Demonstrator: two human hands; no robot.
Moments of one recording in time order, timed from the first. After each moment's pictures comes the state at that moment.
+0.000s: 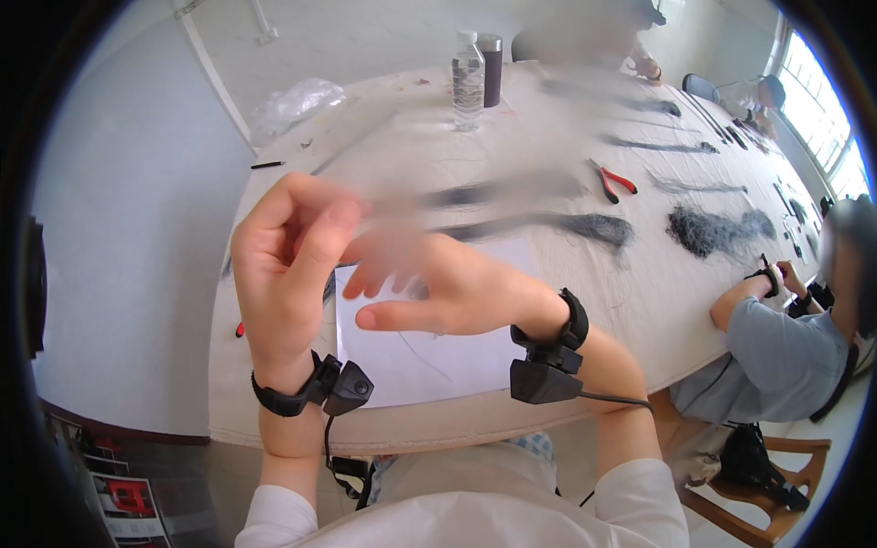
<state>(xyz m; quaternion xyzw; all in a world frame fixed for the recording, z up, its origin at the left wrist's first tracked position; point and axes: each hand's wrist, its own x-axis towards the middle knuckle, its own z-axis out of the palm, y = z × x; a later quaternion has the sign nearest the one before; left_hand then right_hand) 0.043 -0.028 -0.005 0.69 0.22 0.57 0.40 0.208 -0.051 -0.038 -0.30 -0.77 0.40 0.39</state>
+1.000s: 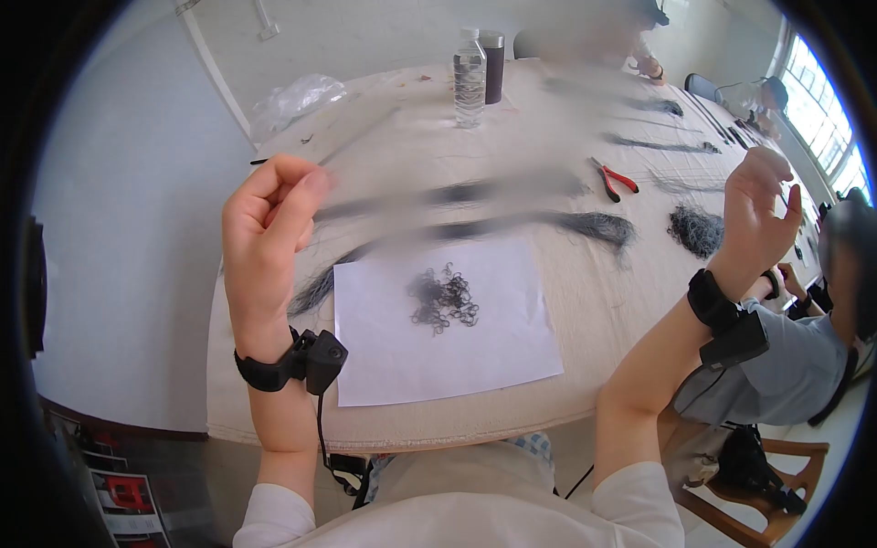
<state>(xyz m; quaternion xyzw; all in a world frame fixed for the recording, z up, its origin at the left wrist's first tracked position) 0.027 -0.002 -0.002 0.68 0.29 0.53 0.40 0.430 -0.112 0.011 0.17 -0.23 0.41 0.87</state>
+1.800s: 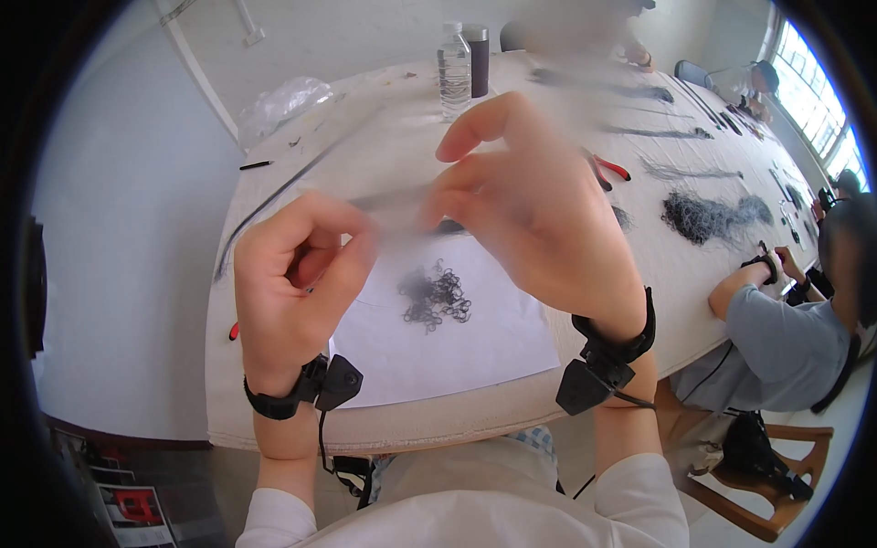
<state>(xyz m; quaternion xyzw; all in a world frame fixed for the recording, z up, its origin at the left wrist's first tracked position) 0.045 -0.036 0.000 0.80 0.25 0.46 0.30 0.256 -0.081 0.004 -0.43 -0.75 0.16 0.47</state>
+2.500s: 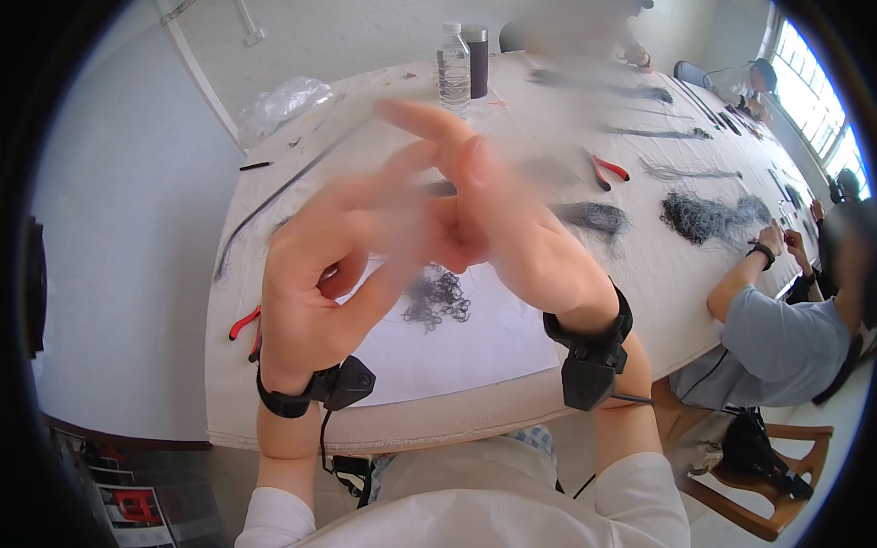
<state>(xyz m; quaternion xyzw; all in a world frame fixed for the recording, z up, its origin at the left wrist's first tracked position) 0.056 -0.037 0.001 0.83 0.14 0.46 0.27 0.232 -0.071 -0.003 -0.36 -0.64 0.42 0.53</state>
